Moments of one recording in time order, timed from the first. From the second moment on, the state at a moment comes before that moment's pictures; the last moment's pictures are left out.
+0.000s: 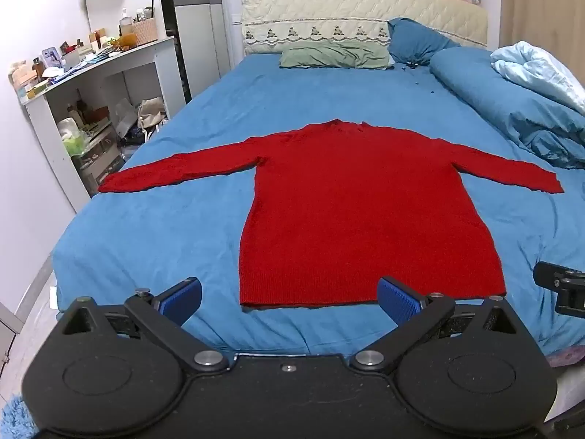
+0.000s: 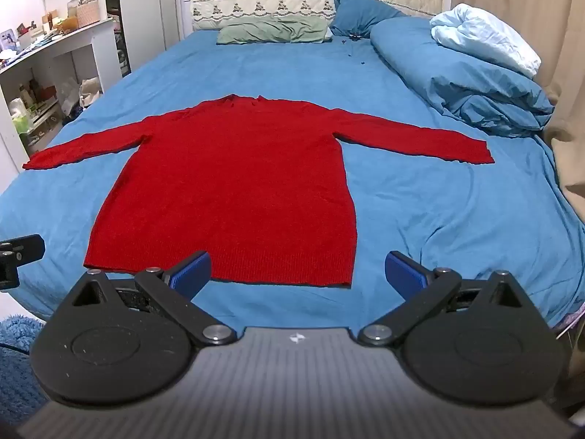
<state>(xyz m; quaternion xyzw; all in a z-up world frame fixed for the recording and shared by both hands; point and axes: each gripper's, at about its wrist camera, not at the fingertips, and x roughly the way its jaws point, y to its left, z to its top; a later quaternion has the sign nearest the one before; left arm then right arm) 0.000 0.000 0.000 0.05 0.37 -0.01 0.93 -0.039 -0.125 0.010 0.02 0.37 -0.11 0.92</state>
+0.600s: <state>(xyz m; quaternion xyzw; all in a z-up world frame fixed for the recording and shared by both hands) 0.001 0.001 0.001 0.04 0.37 -0.02 0.93 -0.037 -0.127 0.008 0.02 0.38 -0.11 0.92</state>
